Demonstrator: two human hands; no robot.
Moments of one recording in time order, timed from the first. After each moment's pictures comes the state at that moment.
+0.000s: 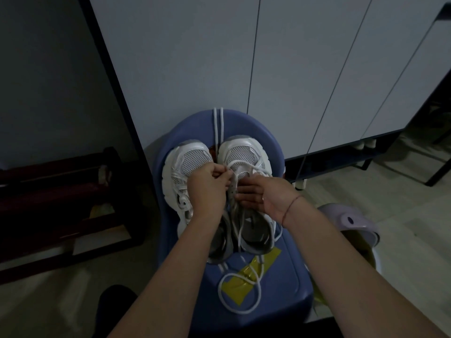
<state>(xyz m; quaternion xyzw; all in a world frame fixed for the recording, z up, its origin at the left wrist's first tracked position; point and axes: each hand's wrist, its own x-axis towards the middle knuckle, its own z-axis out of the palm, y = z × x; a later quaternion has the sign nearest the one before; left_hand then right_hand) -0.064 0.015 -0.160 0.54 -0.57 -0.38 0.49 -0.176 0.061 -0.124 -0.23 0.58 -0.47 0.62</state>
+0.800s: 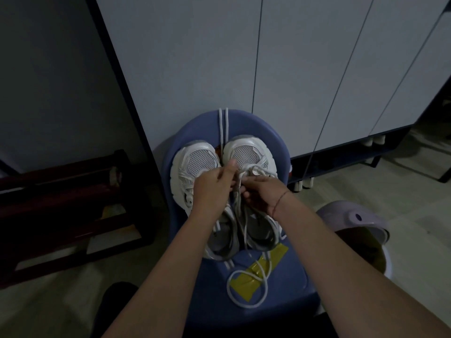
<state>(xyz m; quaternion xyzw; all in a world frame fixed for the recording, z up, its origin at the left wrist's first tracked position) -0.046 0.020 -0.155 0.52 -0.63 -0.41 0.41 -0.171 0.041 -0.155 -0.22 0.54 -0.53 0.62</state>
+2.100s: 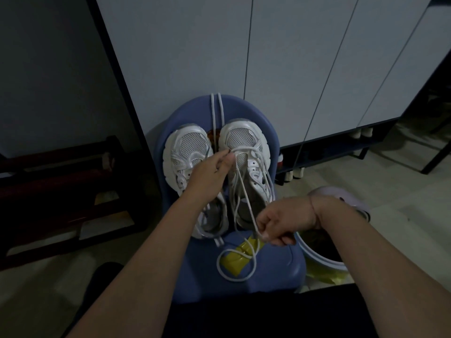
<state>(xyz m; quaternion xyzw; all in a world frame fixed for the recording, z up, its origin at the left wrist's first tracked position) -0.041 0.035 -0.151 0.48 -0.74 -0.35 0.30 -0.218 0.122 -0.139 -0.64 0.52 0.04 0.57</state>
